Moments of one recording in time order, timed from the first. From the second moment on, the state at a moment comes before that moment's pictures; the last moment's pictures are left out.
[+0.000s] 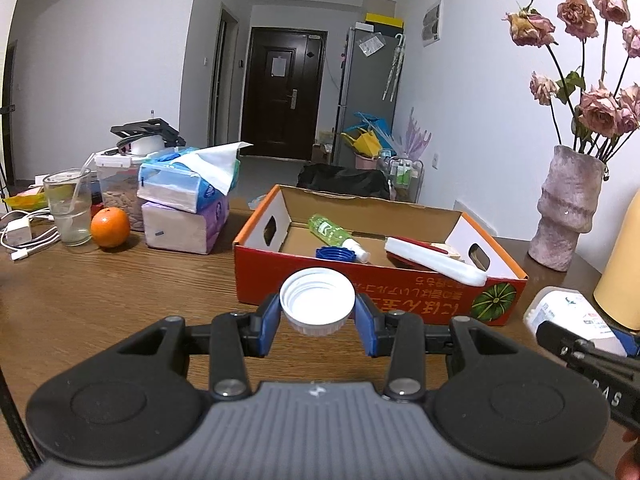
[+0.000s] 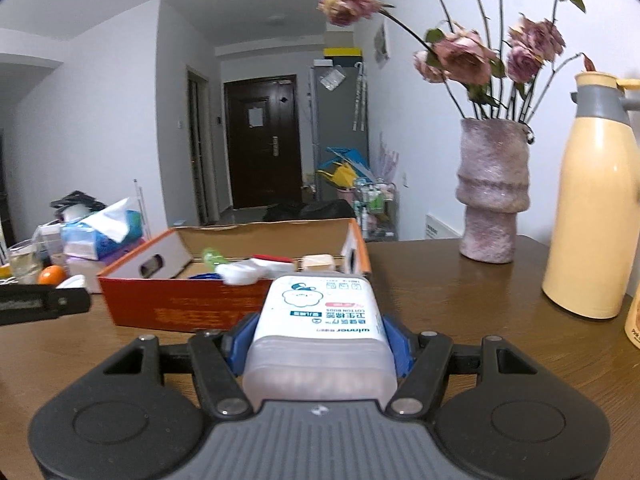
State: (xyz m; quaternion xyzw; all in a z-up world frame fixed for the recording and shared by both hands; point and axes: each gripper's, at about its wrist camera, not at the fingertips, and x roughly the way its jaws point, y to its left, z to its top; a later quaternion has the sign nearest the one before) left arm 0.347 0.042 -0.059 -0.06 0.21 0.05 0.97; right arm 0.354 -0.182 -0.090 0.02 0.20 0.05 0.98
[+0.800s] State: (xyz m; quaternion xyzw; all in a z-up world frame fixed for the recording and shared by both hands) left arm 0.368 0.052 -0.042 -0.08 0.19 0.05 0.98; right arm 0.367 -0.132 -0.066 0.02 0.15 0.08 0.98
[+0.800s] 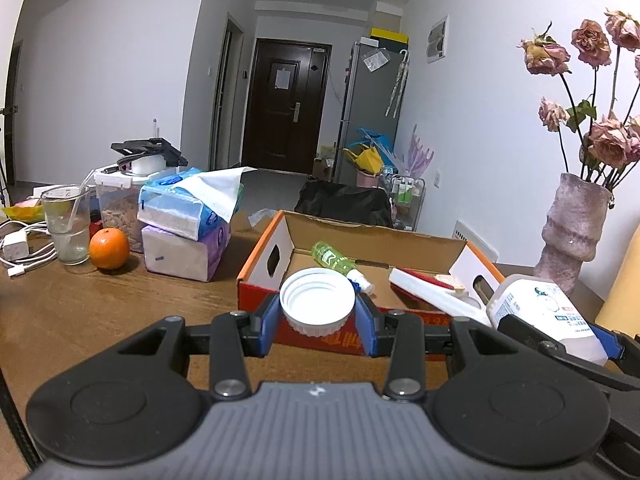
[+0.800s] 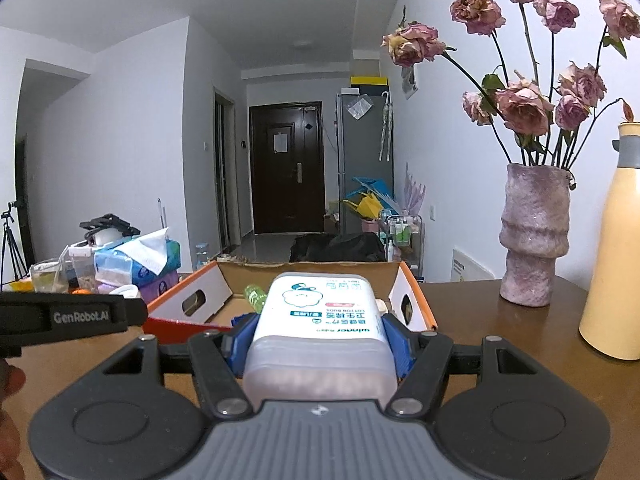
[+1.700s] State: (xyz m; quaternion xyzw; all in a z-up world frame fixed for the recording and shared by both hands) left arm 0.441 0.045 -0.048 -0.06 0.20 0.06 0.98; right arm 0.447 -0.127 -0.069 0.02 0.15 0.09 0.98
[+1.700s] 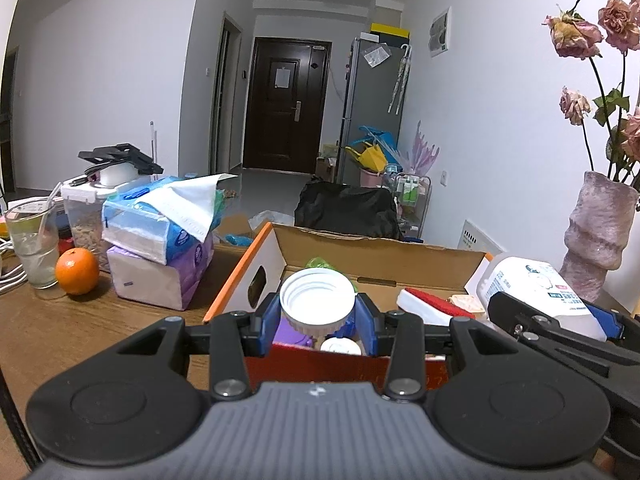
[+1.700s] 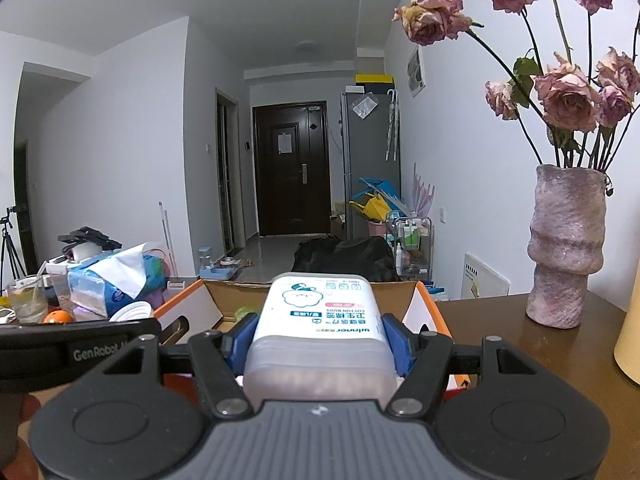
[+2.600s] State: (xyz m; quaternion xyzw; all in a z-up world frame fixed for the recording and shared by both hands) left arm 0.519 0.045 -0.061 -0.05 0.21 0.07 0.98; right arm 0.532 -0.133 -0.079 0.02 0.17 0.08 0.98
